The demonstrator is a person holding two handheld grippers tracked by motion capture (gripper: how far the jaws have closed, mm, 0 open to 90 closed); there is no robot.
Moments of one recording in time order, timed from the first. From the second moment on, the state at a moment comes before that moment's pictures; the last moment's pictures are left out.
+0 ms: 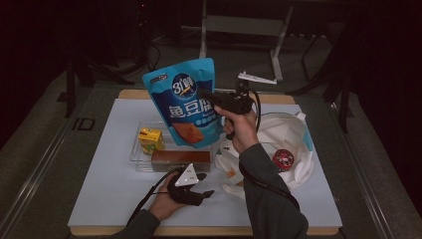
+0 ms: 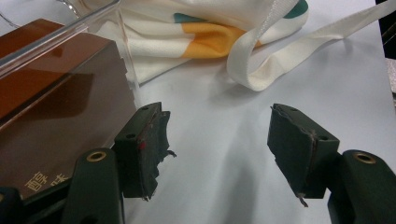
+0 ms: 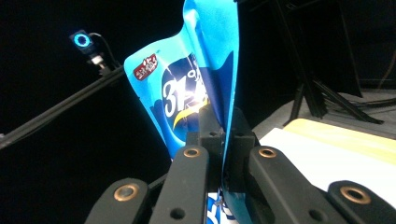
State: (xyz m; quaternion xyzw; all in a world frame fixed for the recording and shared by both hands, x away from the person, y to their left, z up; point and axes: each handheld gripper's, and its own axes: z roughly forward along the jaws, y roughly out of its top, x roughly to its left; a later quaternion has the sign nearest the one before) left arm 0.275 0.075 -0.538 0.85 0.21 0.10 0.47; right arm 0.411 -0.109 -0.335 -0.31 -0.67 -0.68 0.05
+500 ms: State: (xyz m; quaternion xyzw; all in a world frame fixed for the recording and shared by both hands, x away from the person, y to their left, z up) left arm 0.275 0.076 -0.538 0.85 0.21 0.10 0.47; right arm 0.439 -0.087 -0.357 -0.35 -0.66 -0.66 0.06
